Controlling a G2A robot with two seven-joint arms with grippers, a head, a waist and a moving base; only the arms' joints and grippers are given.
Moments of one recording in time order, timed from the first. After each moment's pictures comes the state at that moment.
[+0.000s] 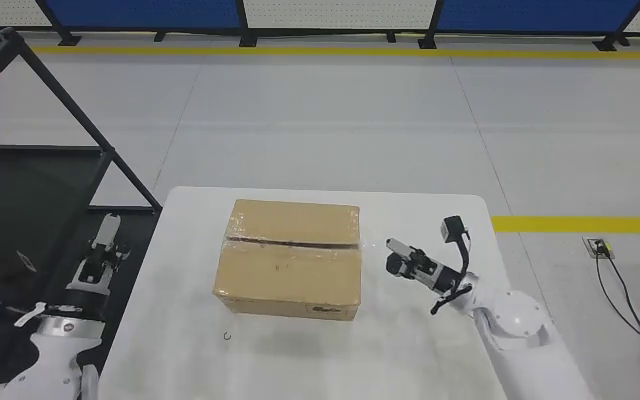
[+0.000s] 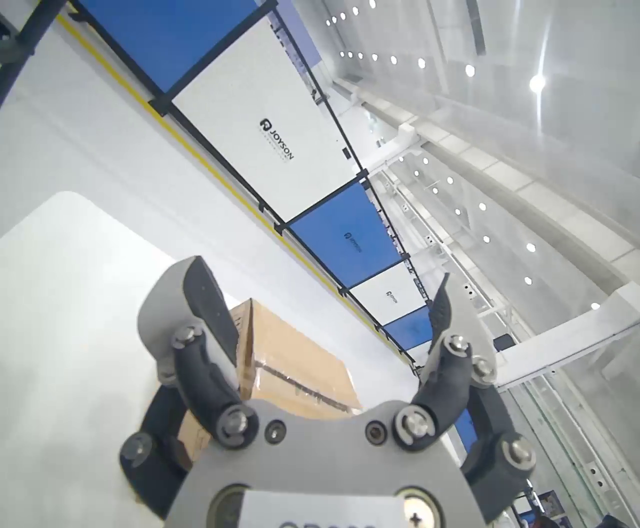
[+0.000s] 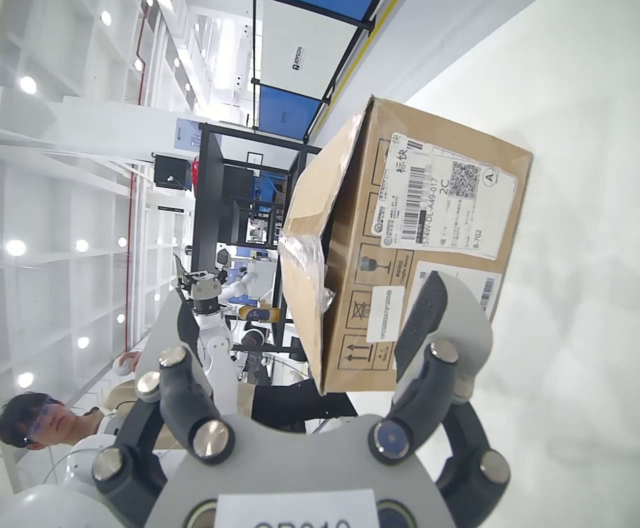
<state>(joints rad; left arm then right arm) 1.39 -1.27 -1.93 -1.97 0.11 -0.06 -0.32 -0.95 -1.21 1.35 -1.40 0.13 -0.18 0.77</state>
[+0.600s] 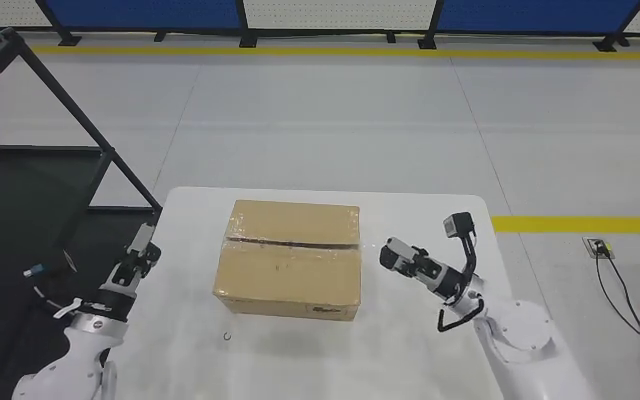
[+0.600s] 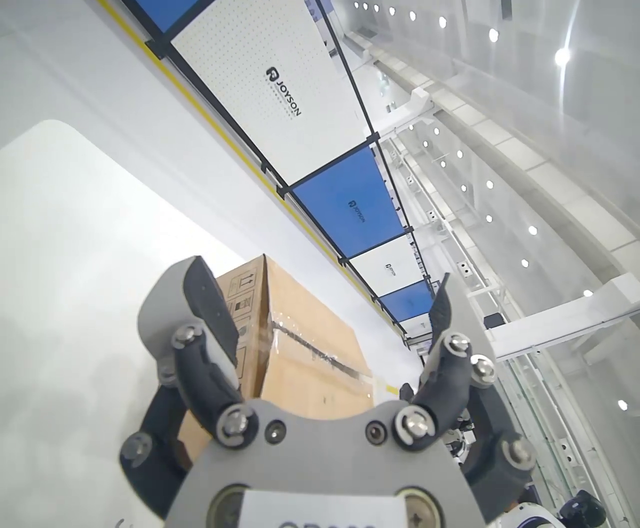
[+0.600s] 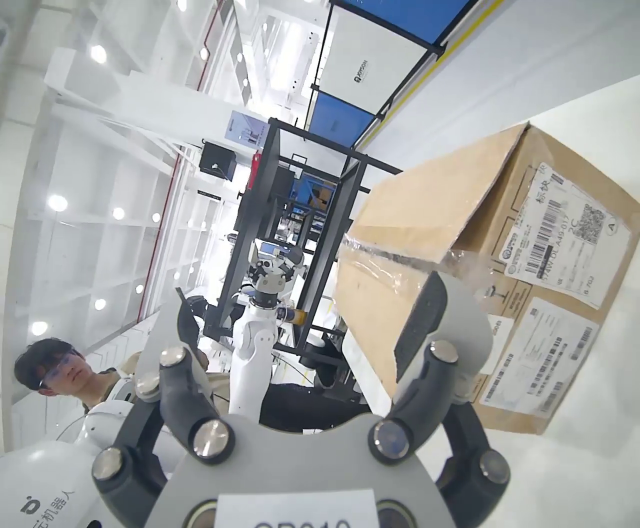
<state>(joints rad) 1.37 -1.26 -1.86 -1.89 0.11 -0.09 -0.37 -1.02 -1.21 1.35 -1.57 0.18 -0.24 0.75</state>
